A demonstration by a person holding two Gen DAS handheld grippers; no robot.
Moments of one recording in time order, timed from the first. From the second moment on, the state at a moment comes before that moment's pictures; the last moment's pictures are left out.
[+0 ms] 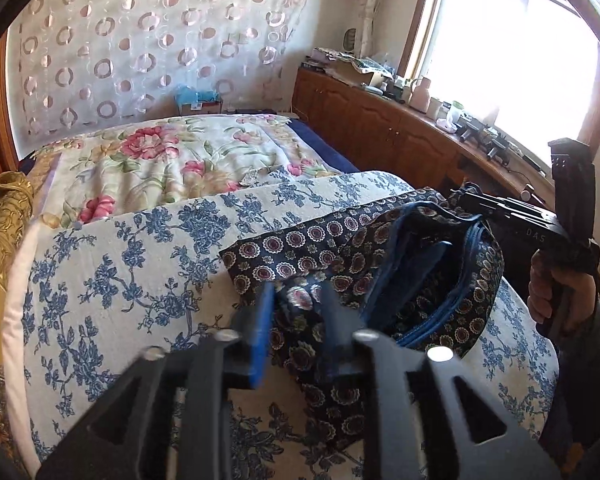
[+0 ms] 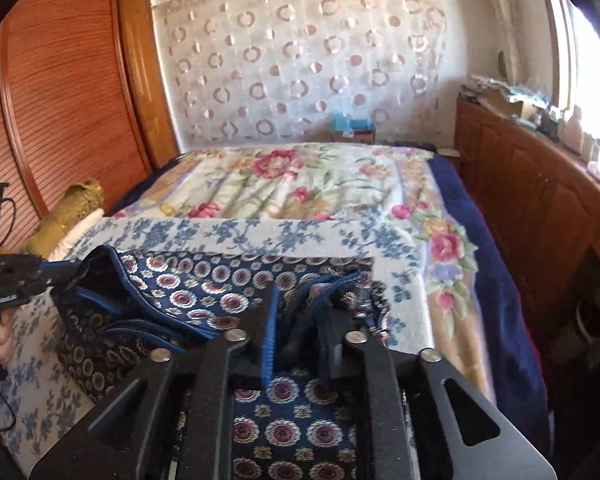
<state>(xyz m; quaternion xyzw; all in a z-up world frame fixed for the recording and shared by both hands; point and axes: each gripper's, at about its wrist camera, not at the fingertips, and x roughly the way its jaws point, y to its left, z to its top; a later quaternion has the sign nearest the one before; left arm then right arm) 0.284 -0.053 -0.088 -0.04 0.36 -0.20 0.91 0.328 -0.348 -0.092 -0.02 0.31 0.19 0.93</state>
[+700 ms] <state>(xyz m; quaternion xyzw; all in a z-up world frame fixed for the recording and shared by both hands) 0.297 -0.049 -0.100 -0.01 0.39 -0.21 0.90 0.344 -0.348 -0.103 -0.10 0.34 0.21 0.91</state>
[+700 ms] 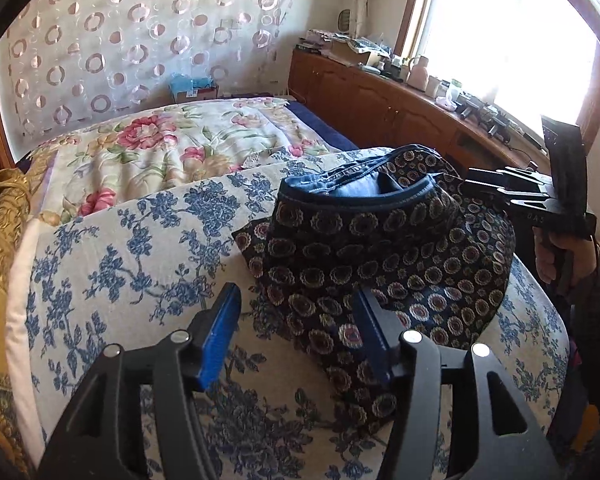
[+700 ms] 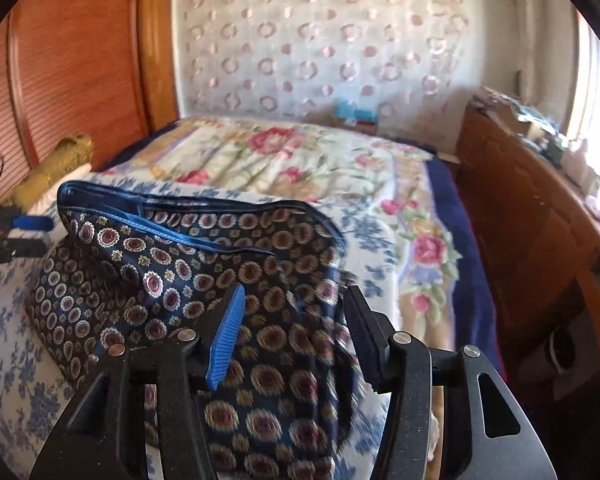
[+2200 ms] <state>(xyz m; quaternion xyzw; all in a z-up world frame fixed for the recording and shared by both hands) 0.337 -0.054 -0.108 -0.02 0.38 -0.19 0.91 0.350 -0.352 -0.105 -0.10 0.37 0.19 0.90</state>
